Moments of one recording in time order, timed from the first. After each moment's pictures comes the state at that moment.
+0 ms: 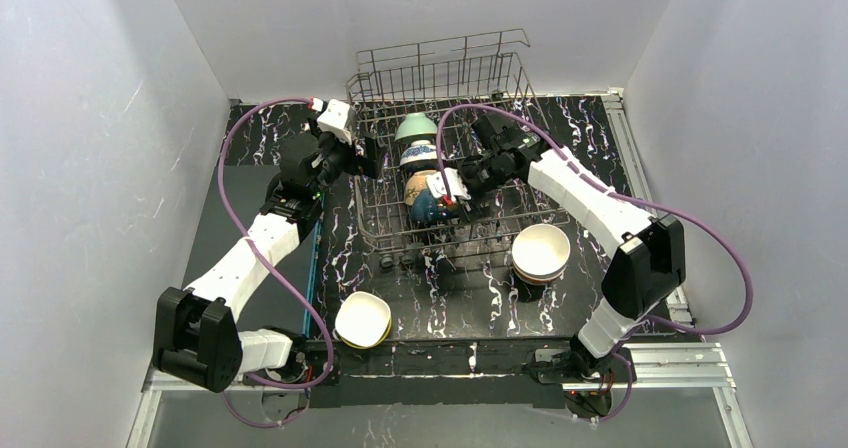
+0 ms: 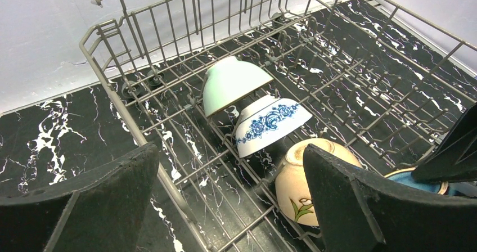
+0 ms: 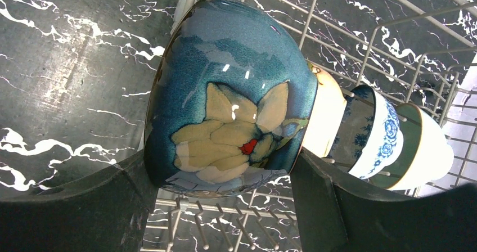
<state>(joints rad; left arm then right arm) -0.33 1.26 0.90 0.26 0.17 -0.02 0.61 1.65 1.54 -0.99 -0.68 -1.43</state>
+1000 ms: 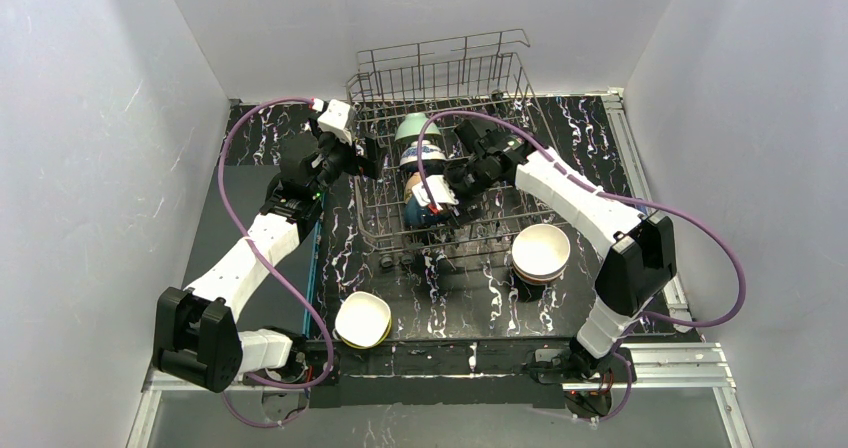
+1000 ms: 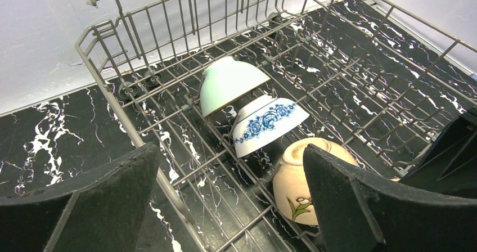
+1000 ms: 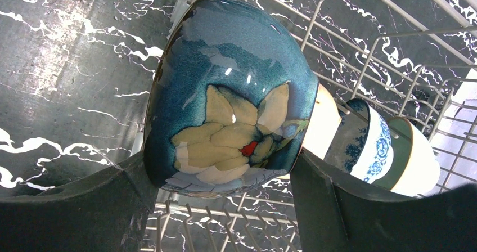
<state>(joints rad) -0.33 1.26 0.90 0.26 0.18 -0.02 0.69 1.69 1.58 -1.00 -0.59 -1.44</state>
